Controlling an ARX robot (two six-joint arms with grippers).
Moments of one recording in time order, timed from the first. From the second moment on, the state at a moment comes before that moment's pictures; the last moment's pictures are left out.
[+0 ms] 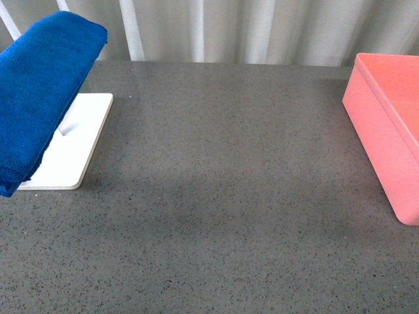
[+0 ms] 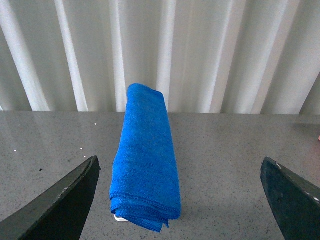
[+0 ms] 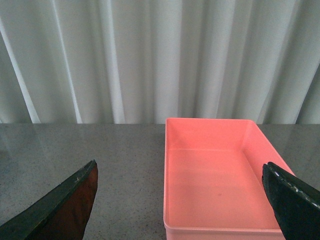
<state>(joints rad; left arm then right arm) 0.00 0.00 0.02 0.00 0.00 0.00 0.00 0.00 0.02 0.00 0.00 -0.01</state>
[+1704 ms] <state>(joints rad) 0.11 1.18 0.79 0.14 0.11 -0.09 0.00 0.00 0.02 0.00 0.00 -0.01</state>
